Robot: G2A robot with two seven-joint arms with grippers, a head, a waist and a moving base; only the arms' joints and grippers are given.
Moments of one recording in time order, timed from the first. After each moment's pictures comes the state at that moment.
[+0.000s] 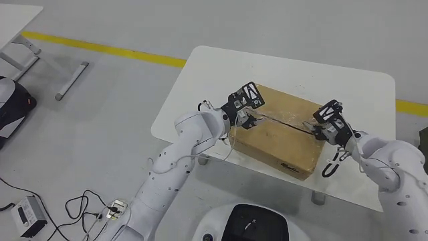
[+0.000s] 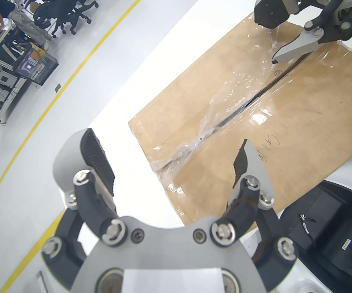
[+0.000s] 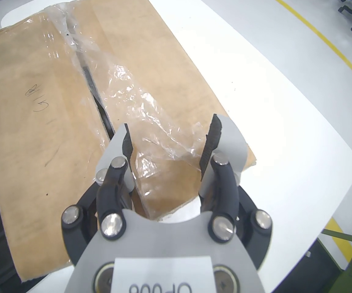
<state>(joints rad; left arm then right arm) 1.04 -1.33 -1.31 -1.73 1.56 -0.55 -0.55 -0.83 -1.17 1.11 -1.39 -1.16 -0.52 0.53</state>
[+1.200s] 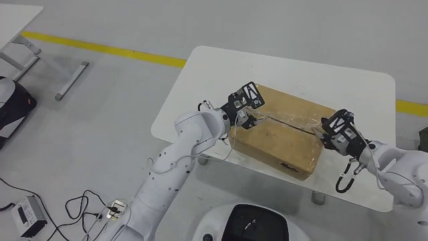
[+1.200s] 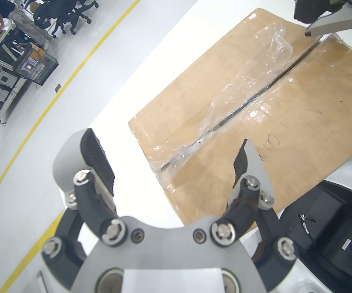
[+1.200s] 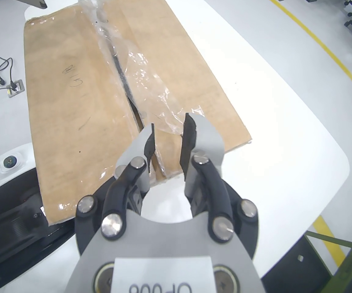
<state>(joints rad) 1.04 -1.33 -1.31 -1.73 1.56 -0.55 -0.55 -0.95 -1.13 1.22 -1.57 -1.14 -0.65 0.60</state>
